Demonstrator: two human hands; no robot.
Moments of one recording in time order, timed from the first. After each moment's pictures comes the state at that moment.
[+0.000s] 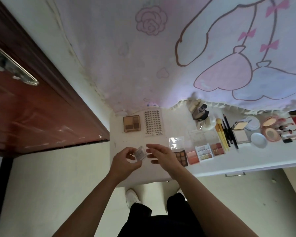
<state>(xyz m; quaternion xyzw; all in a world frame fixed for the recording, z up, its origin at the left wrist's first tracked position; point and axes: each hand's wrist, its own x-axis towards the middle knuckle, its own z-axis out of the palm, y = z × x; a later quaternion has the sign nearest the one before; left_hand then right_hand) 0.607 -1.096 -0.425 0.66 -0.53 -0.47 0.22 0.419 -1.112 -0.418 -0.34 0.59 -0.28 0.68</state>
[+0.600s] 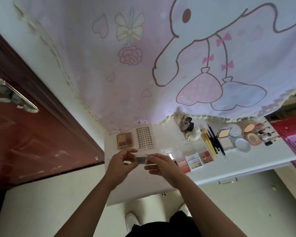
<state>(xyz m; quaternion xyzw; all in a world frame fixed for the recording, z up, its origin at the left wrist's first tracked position) 0.586 -1.113 -0.357 0.58 -0.56 -0.51 0.30 0.390 -1.099 -0.364 -0.31 0.54 -0.32 0.71</state>
